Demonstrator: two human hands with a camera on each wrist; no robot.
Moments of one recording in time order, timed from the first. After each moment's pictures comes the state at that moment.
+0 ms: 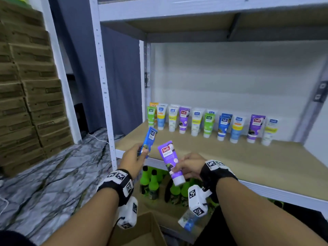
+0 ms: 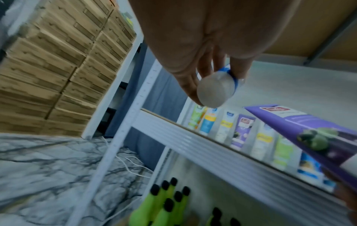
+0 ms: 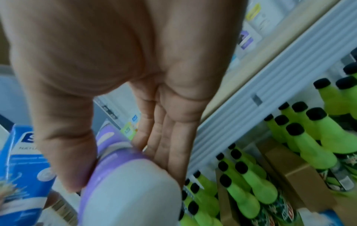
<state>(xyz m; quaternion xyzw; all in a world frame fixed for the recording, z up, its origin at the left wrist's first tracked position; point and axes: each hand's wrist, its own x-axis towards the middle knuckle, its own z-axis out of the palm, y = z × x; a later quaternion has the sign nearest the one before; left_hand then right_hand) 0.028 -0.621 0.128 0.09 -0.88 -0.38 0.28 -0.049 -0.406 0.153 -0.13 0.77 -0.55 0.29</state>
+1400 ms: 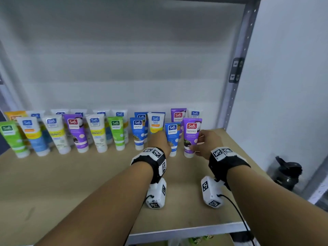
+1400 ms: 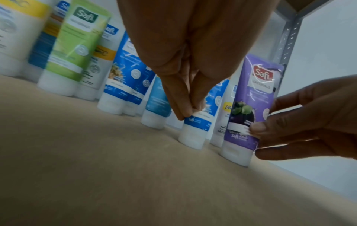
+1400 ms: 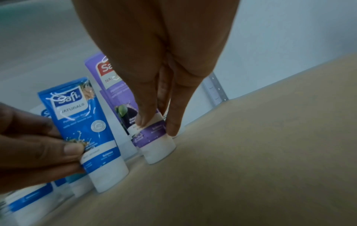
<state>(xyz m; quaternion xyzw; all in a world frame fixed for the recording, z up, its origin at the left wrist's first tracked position) -0.315 -0.285 0.142 -0.04 -0.94 -0.33 0.08 -0.297 -0.113 0.150 0.08 0.91 -0.41 -0.07</state>
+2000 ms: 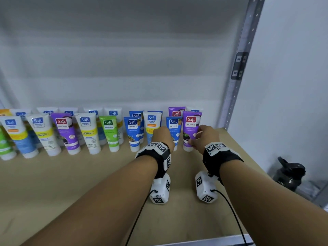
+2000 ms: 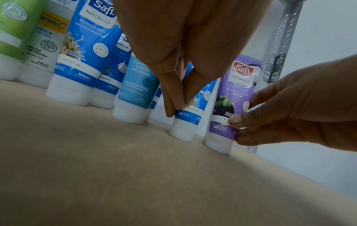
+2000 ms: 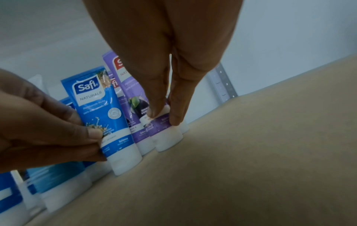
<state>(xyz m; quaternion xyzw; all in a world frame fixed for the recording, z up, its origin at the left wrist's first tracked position) -0.341 -0.259 0.151 -0.01 -0.96 -0.28 0.05 -0.331 -0.113 0.151 0.10 0.93 -0.35 -0.08</state>
